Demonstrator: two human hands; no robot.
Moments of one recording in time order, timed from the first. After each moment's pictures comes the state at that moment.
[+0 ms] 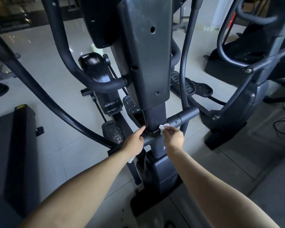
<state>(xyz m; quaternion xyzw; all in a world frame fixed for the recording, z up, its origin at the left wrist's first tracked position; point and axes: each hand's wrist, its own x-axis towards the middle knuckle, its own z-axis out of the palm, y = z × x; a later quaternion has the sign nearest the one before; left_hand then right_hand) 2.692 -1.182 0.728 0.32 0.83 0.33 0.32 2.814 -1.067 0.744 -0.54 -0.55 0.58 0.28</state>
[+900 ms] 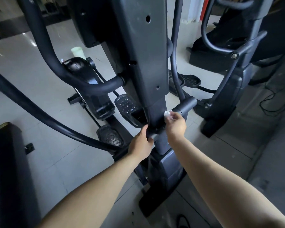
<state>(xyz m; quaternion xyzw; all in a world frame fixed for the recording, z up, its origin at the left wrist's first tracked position) 2.703 -1.188 0.743 0.42 0.84 0.26 0.24 2.786 -1.069 0.752 -0.56 -0.49 0.54 0.38</state>
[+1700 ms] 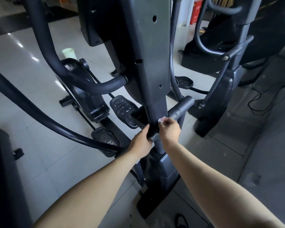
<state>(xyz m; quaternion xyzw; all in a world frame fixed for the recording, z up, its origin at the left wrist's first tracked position) 2.683 -1.194 0.743 0.46 0.79 0.27 0.30 2.773 -1.103 0.752 -0.58 -0.52 0.50 0.37</state>
